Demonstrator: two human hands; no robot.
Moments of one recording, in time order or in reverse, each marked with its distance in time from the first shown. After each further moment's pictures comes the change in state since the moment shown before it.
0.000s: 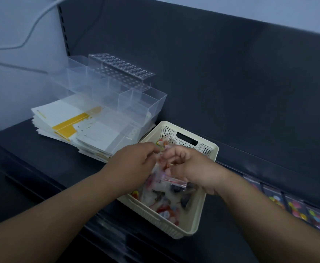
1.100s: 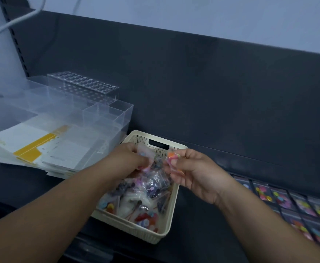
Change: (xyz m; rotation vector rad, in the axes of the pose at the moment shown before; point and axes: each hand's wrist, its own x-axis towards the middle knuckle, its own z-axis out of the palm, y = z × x) left_hand 0.044 0.033 0.018 -0.647 -0.175 -0.392; right_hand -0.058 -0.001 -0.035 0.642 0.265 0.038
